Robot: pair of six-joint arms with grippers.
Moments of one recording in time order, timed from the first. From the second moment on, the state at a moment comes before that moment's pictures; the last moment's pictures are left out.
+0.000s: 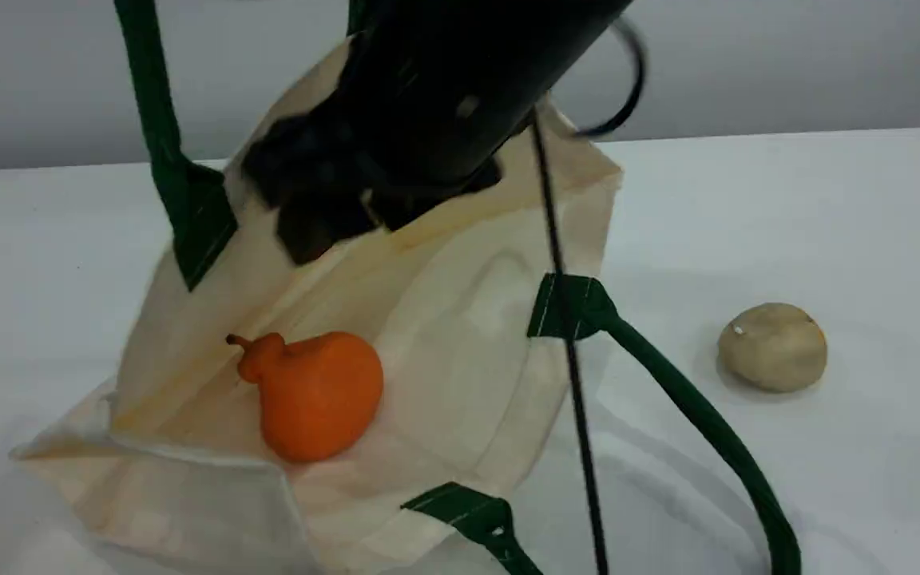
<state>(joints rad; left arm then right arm) -0.16 1.52 -1.49 -0.84 1.13 0.48 0.76 1.86 -1.21 0.51 0.37 -0.38</state>
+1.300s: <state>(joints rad) -0.16 1.52 -1.49 -0.84 1.13 0.49 0.11 2.05 -1.15 0.34 0.57 -0.22</state>
